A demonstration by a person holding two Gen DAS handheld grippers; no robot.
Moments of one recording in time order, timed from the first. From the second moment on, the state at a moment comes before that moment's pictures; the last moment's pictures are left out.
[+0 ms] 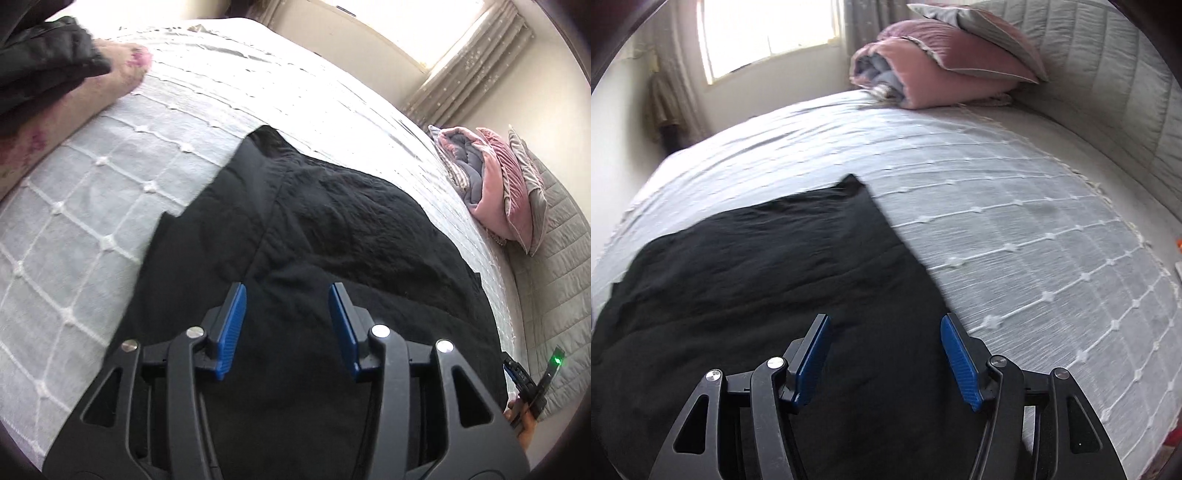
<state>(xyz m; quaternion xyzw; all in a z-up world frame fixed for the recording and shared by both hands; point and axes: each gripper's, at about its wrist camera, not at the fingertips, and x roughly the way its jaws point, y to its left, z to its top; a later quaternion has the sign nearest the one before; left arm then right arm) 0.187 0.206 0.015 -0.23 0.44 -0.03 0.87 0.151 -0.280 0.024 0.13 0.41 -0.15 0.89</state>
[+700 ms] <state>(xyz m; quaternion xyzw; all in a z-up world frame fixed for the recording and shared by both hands) 0.098 0.287 0.002 -0.32 0.45 0.01 0.83 0.122 -0.107 0.032 0.01 0.43 0.12 0.89</state>
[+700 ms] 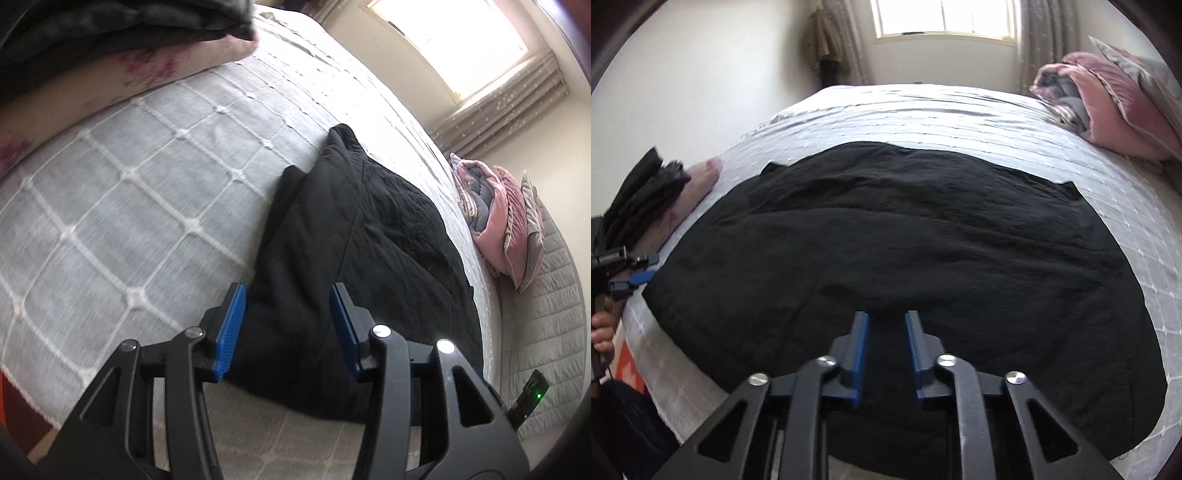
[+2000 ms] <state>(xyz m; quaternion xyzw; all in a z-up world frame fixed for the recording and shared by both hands) 0.125 0.276 -0.057 -0.44 0.48 -0.07 0.76 0.213 -0.058 0.003 0.05 0.46 0.10 0.88</state>
